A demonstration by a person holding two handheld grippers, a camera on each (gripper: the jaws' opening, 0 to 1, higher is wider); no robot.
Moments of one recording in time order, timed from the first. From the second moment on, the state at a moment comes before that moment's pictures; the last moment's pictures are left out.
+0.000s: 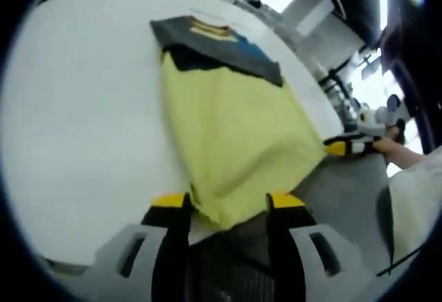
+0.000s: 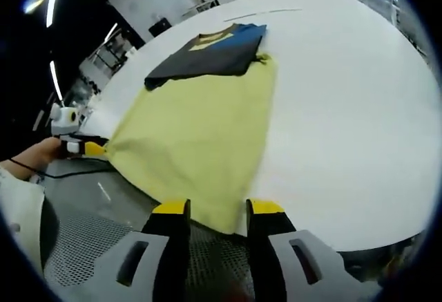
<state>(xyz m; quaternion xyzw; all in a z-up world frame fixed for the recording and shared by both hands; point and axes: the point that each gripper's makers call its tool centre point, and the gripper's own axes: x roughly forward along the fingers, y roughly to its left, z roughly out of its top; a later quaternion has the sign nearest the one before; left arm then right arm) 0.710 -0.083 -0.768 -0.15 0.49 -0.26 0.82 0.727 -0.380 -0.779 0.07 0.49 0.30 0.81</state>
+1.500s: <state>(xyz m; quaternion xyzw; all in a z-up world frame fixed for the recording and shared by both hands) 0.689 -0.081 -0.736 -0.17 0.50 -0.26 0.81 0.716 -0.383 -0.744 0.13 0.50 0.30 0.80</state>
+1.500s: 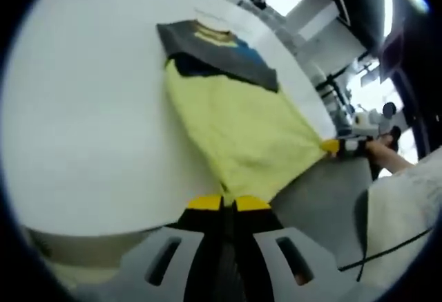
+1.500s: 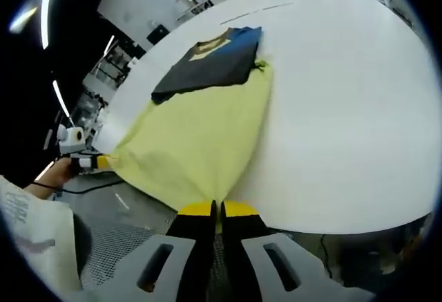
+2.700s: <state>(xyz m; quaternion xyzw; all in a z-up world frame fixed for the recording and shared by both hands) 0.661 -0.078 -0.703 -0.19 0.50 -0.26 0.80 0.698 -0.390 -0.710 0.19 0.51 0.30 0.78</state>
